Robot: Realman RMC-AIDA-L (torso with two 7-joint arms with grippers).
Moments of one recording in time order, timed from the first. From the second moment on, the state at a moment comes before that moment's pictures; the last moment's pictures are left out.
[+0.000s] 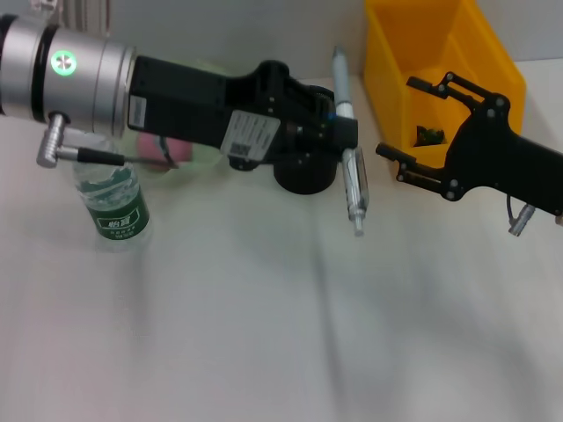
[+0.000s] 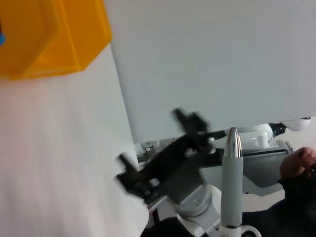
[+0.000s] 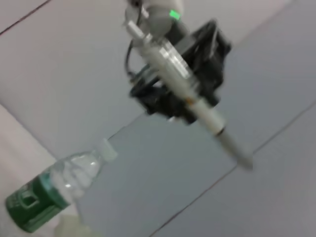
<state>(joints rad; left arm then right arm) -0.94 -2.06 0.83 0.76 1.96 1.79 -2.87 0.49 2.07 -0.47 -0.43 -1.71 -1.66 -0.05</state>
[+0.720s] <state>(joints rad) -0.92 -2.05 0.83 0.69 1.97 1.81 -2.86 0.51 2.08 -0.50 -0.33 -1.67 -1.77 -0.56</state>
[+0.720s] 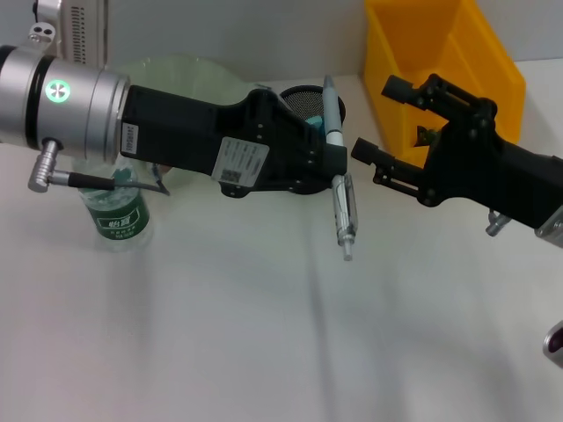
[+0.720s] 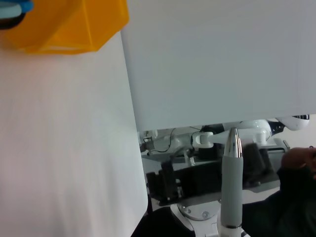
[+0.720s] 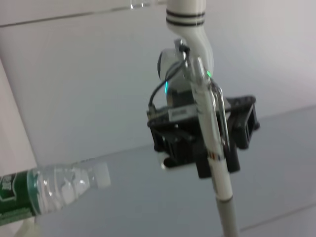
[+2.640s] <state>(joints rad) -0.90 -2.04 0.91 0.66 1.97 1.86 -2.84 0.53 2.08 -0.63 -0.27 -1.68 -1.86 -0.81</state>
